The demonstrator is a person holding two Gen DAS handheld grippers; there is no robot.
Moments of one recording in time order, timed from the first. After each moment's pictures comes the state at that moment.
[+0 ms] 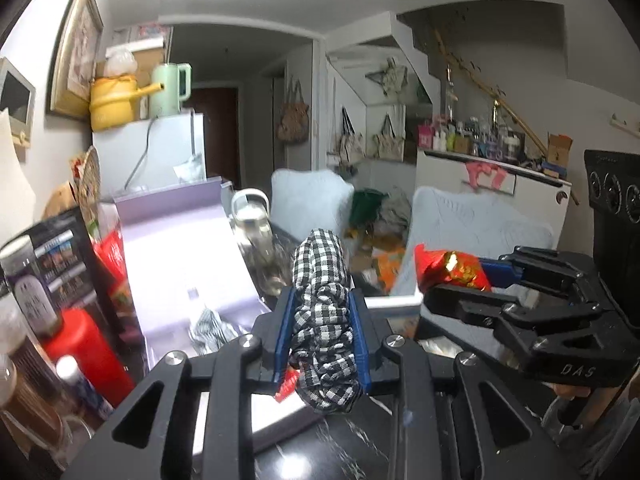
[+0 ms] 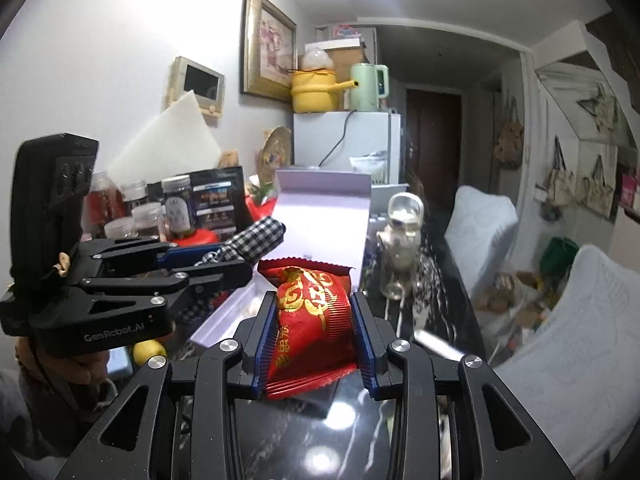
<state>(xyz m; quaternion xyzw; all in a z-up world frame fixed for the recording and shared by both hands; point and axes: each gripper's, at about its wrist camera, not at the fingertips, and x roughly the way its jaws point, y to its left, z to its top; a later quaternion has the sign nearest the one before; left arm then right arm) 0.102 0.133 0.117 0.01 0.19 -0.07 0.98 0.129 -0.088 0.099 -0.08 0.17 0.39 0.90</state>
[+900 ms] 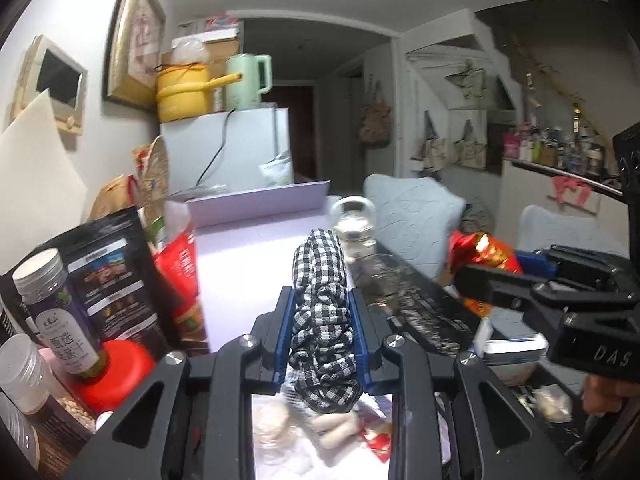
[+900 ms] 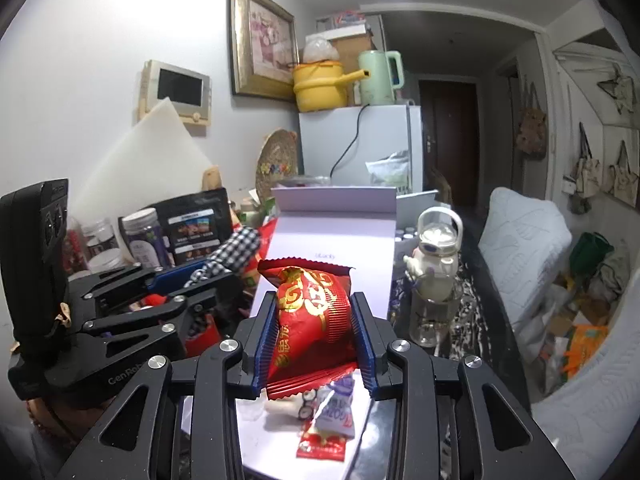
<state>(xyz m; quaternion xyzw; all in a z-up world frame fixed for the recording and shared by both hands) 0.194 0.212 0.101 0.00 0.19 0.08 0.98 0.243 -0.001 0.104 -0.05 0.19 0.42 0.89</state>
